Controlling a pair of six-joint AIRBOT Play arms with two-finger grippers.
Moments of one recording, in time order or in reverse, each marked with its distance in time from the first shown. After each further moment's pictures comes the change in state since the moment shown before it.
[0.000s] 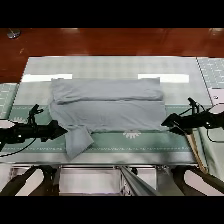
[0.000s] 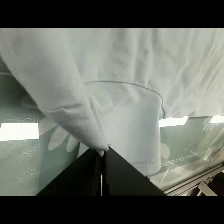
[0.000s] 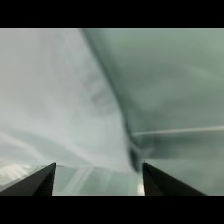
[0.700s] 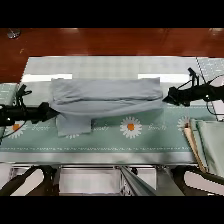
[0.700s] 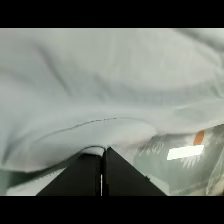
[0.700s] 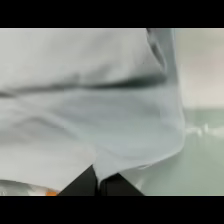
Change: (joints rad) left arm 0.000 -0.084 0.286 -0.003 0.013 -0.021; right arm 0.094 -0.157 0.402 0.069 -0.029 -0.038
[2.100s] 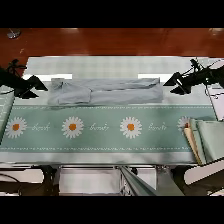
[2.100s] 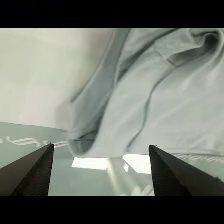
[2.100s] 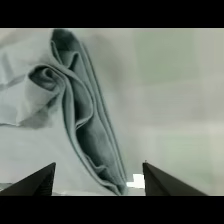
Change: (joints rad) left arm -0.032 -0.512 0.712 0.387 -0.134 -0.286; right arm -0.097 -0.454 0.467 0.004 0.129 0.066
